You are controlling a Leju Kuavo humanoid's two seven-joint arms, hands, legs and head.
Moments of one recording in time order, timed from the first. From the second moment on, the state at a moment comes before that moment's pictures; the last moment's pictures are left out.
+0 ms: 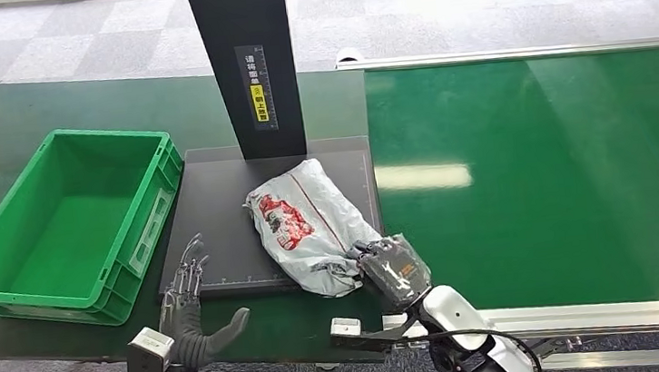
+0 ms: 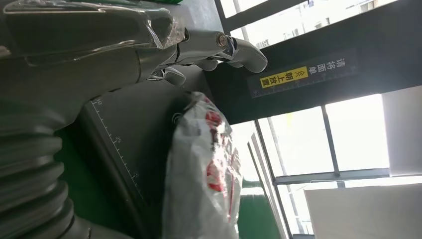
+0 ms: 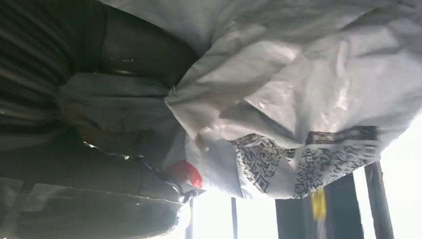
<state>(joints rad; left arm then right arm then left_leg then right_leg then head) 0.04 -0.11 -0.10 -1.39 -0.15 0.11 -0.63 -0.30 -0.07 0.65 -1.01 1.22 -0.41 -0.27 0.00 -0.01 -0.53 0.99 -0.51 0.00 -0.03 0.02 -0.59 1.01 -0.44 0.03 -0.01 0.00</state>
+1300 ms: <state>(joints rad) 0.01 -0.11 -0.10 -1.38 -0.15 0.09 -0.63 -0.26 -0.06 0.53 -1.04 1.21 -0.25 -0.26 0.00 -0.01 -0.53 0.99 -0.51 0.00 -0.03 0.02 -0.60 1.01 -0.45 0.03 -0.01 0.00</state>
